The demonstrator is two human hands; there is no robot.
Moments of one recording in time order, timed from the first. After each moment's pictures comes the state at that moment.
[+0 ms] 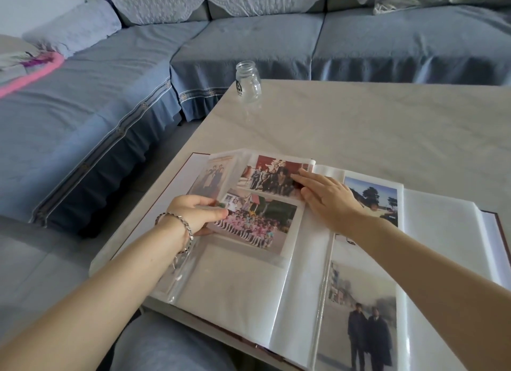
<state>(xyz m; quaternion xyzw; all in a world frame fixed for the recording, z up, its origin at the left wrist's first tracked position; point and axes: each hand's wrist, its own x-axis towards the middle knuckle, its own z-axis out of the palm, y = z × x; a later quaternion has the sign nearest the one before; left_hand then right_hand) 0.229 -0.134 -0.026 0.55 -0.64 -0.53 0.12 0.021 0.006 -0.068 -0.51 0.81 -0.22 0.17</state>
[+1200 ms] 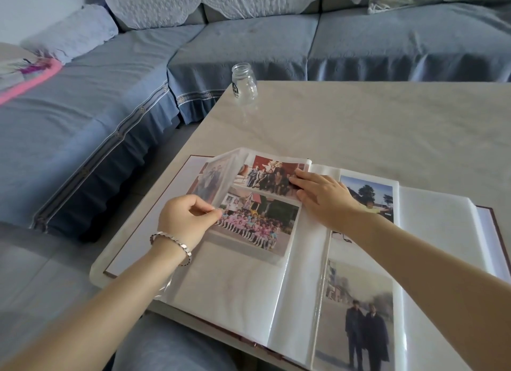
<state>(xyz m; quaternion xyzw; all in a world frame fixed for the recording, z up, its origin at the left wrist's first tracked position) 0.237 -0.115 -0.025 0.49 -0.78 -0.31 0.23 0.020 0.003 -0.068 -0.51 0.82 -0.20 0.17</state>
